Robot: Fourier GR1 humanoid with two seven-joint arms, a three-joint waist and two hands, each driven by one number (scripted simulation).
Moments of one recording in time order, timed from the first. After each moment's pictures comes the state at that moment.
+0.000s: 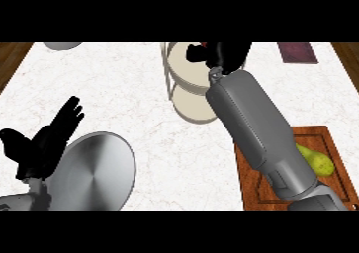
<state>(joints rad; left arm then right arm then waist) -0.07 0.22 0.06 -1.56 0.12 -0.08 0.21 -1.07 0.00 0.14 -0.87 1.15 -0.51 0.90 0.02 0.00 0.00</state>
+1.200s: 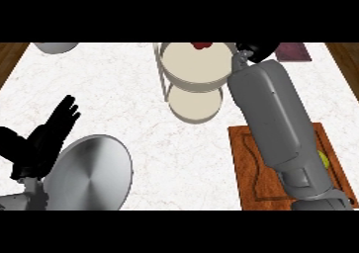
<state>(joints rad) -0.07 0.22 0.09 -1.58 0.12 -0.08 0.24 -1.05 -0.02 -0.06 -1.02 0.90 -0.93 0.73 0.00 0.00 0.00</state>
